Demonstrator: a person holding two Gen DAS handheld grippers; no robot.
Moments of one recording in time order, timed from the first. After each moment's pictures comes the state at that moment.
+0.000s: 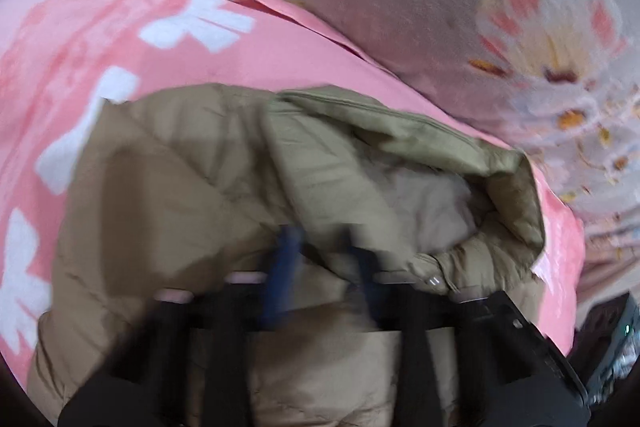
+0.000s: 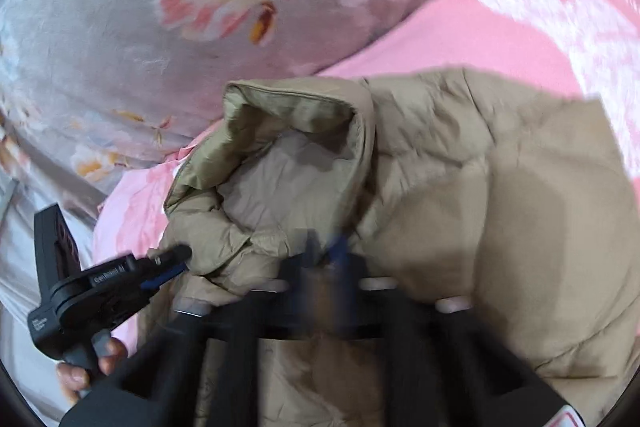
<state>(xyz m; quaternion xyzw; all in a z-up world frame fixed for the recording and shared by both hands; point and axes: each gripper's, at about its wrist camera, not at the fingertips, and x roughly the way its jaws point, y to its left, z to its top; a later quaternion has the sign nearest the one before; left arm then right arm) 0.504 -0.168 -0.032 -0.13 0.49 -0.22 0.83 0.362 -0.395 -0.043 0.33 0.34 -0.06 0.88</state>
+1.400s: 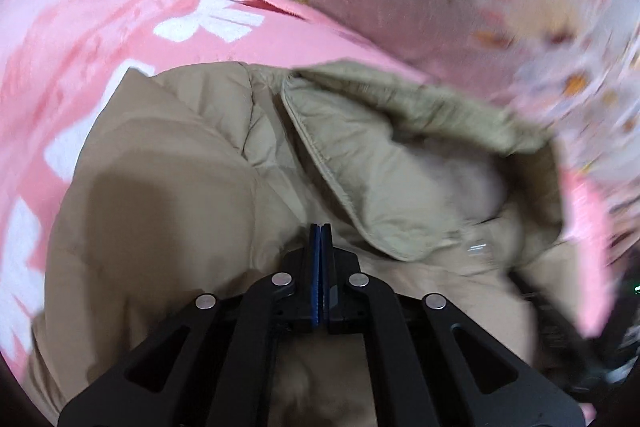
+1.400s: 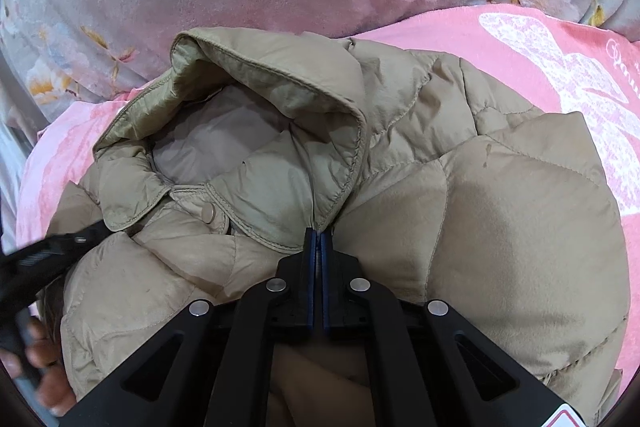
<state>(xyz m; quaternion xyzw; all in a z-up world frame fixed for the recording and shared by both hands) 0.480 -0.130 -0.061 -0.12 0.44 -0.22 0.86 0.372 -0.383 -0.077 0.19 0.40 -0.12 0.89</state>
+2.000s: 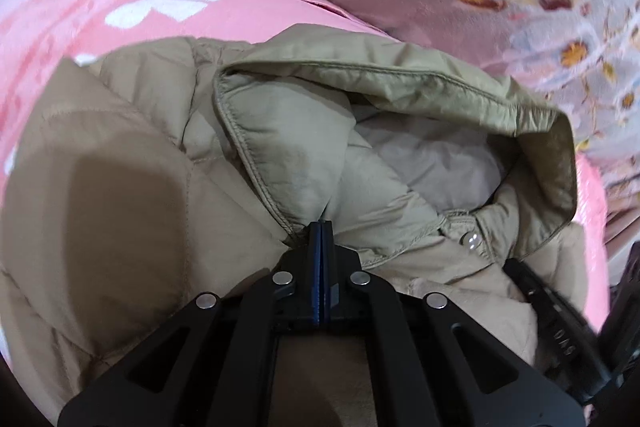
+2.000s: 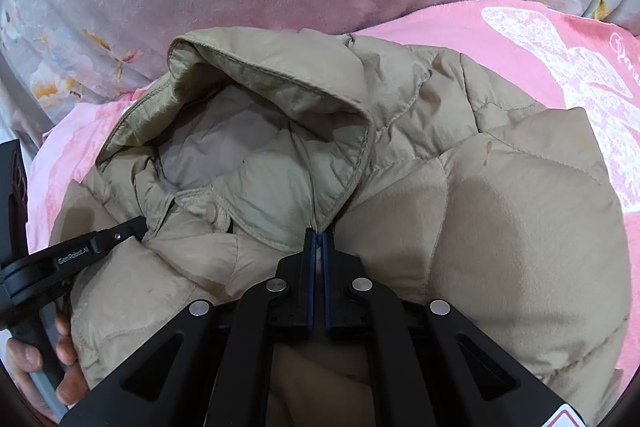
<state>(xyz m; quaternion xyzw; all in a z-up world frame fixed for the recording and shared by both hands) 0.491 -0.177 -0.077 -0.05 0.47 -0.23 0.85 0.370 -0.383 -0.072 0.20 0.41 -0.11 0.88</state>
